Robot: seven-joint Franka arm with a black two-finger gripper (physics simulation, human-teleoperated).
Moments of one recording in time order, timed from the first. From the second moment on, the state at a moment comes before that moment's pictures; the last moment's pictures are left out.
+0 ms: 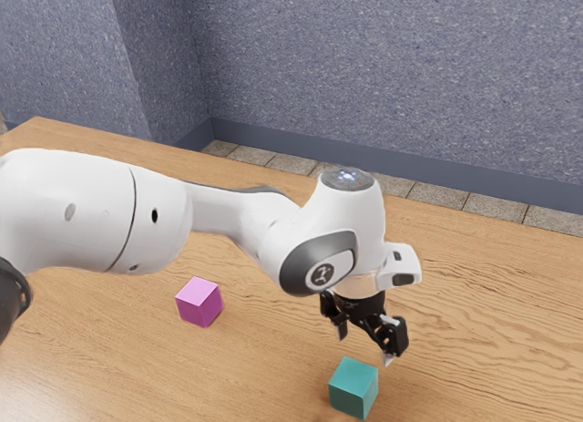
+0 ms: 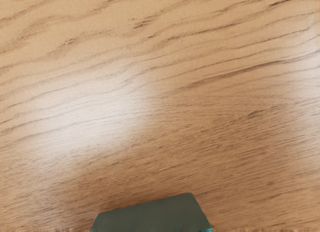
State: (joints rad) arm -0.92 0.36 0.35 -1.89 -0.19 2.25 -0.25
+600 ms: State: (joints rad) arm -0.95 0.34 0.35 -2.02 -0.22 2.35 -0.31
